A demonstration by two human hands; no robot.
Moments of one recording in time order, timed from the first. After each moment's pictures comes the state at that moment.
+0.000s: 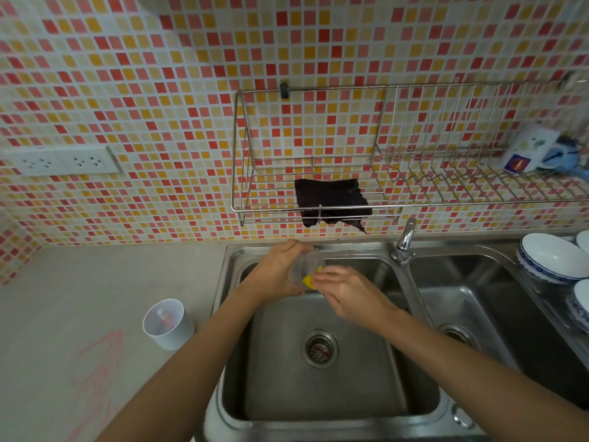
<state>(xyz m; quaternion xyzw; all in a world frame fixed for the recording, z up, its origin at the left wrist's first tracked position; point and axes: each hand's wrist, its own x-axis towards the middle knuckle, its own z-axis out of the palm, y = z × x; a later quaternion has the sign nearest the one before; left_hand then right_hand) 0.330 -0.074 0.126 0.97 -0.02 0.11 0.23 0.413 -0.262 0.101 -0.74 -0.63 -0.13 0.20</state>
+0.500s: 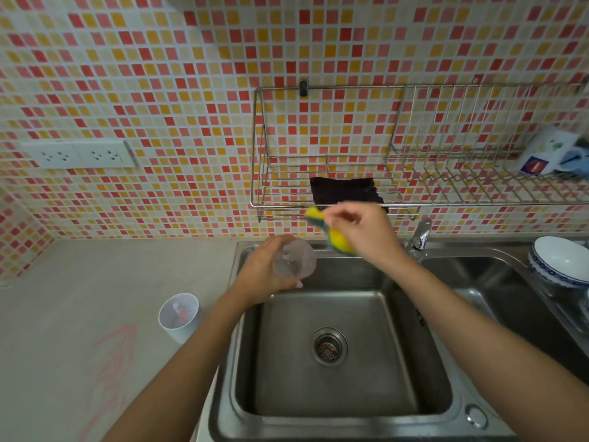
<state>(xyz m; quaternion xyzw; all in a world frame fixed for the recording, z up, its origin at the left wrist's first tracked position) 0.293 -0.043 0.124 0.93 0.11 0.15 0.33 0.407 -0.220 0.211 -0.78 -0.37 0.04 0.50</state>
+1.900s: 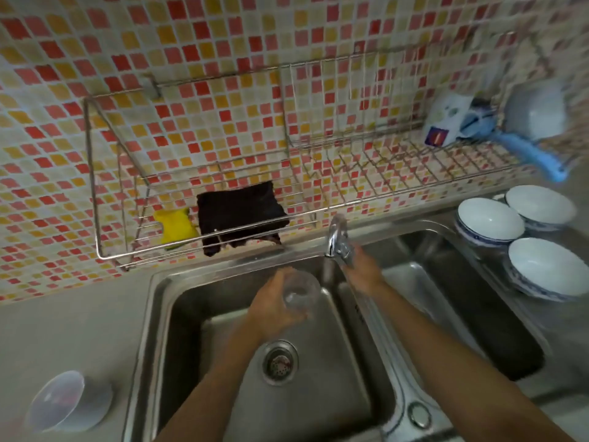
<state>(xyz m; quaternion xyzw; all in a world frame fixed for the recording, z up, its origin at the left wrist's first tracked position) 0.414 -0.170 0.059 0.89 0.08 -0.01 0.45 0.575 -0.350 0.008 -0.91 -0.10 0.14 0.39</state>
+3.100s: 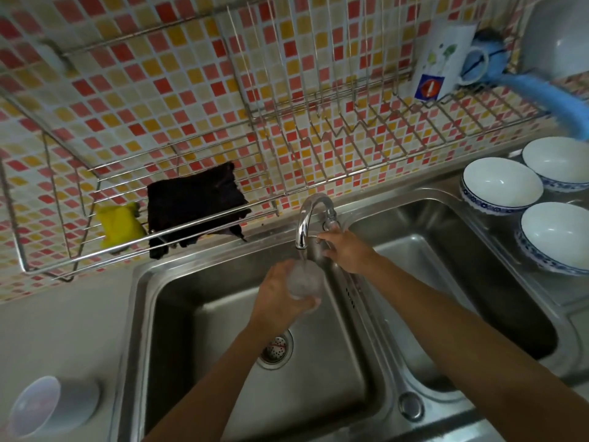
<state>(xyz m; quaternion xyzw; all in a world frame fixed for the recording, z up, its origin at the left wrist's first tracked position) 0.449 -0.225 0.028 0.89 0.18 0.00 0.41 0.621 -0.359 -0.019 -0.91 -0.31 0.17 0.23</state>
